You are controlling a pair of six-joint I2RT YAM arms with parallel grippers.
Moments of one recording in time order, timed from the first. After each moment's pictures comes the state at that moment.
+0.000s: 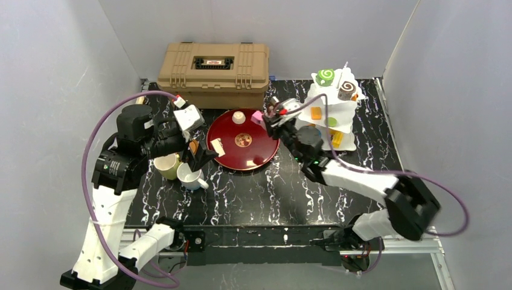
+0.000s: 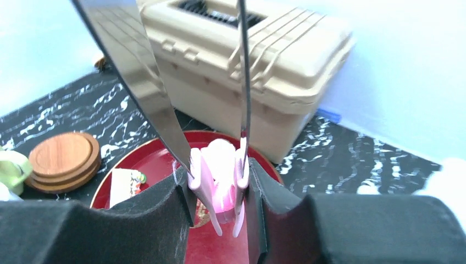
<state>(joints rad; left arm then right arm) -0.29 0.92 1.43 -0.98 0.68 0.43 0.84 1.46 0.79 0.76 0.22 -0.05</state>
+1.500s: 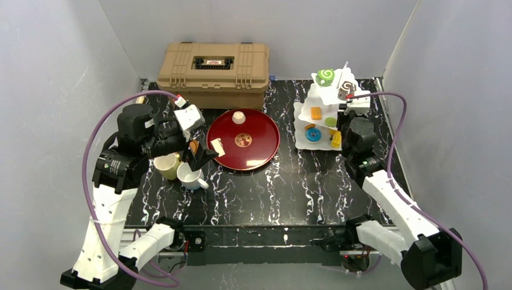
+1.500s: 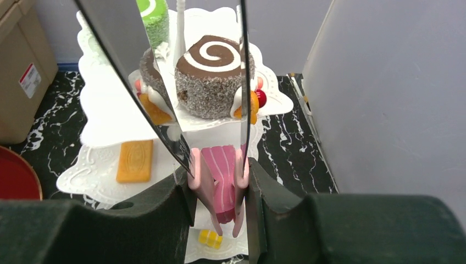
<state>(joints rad) -0.29 0.93 1.43 -0.98 0.68 0.44 0.38 0.95 0.70 0.22 0.50 -0.13</state>
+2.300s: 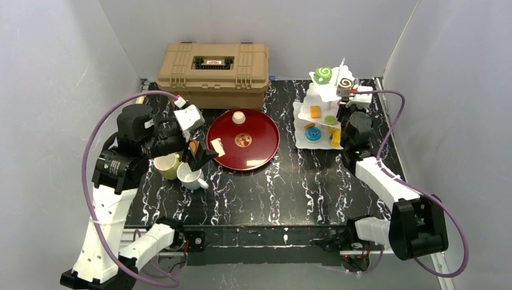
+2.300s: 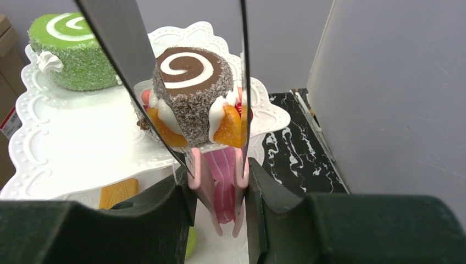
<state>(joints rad) -0.29 0.93 1.43 -0.98 0.68 0.44 0.26 1.20 0.68 0.58 0.42 -0.10</state>
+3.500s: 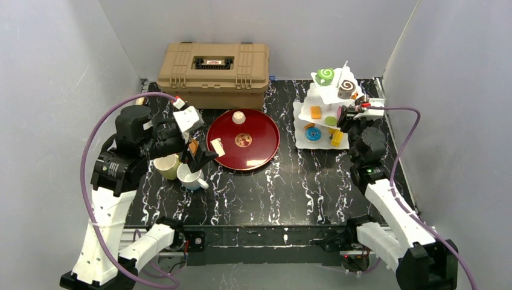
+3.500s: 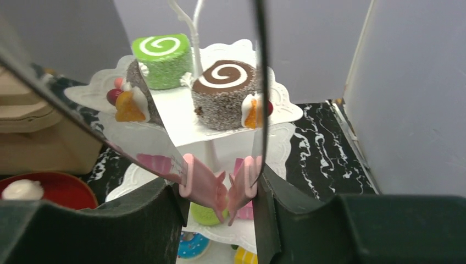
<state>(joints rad) -0.29 0.92 1.43 -0.98 0.69 0.44 0.26 0.92 0.58 0.46 0.29 0.01</state>
